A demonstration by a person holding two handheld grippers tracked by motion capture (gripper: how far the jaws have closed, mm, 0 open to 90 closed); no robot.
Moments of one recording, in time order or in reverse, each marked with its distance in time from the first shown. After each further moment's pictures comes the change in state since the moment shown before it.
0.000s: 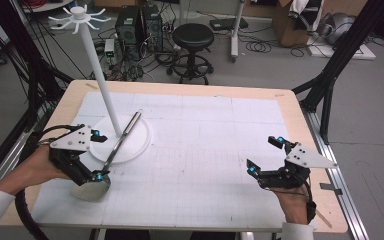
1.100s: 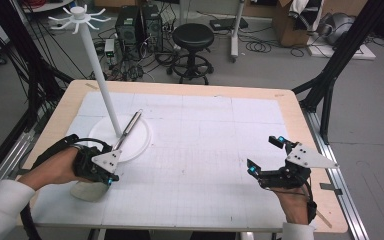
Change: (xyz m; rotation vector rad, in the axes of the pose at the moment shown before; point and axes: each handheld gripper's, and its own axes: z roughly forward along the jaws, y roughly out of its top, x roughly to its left) left arm -0.011 0.008 0.054 0.402 -0.277 0.224; right arm 0.000 0.002 -0.001 -0.003 0.000 -0.001
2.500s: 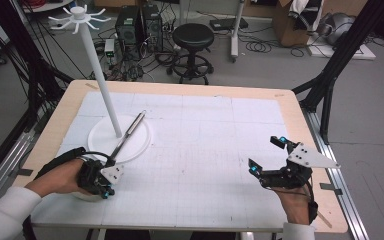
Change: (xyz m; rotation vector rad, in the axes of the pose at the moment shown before) left arm -0.010 -0.020 0.040 0.126 -0.122 -0.046; right arm -0.003 -0.001 -0.002 0.010 -0.016 0.007
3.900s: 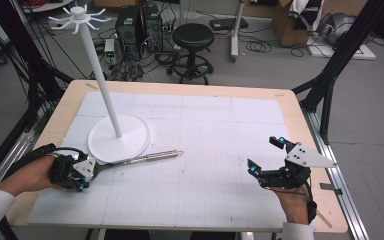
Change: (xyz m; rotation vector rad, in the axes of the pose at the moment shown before) left arm 0.003 -0.066 -0.019 0.073 0.106 -0.107; right arm 0.001 -0.002 0.003 0.016 -0.002 -0.003
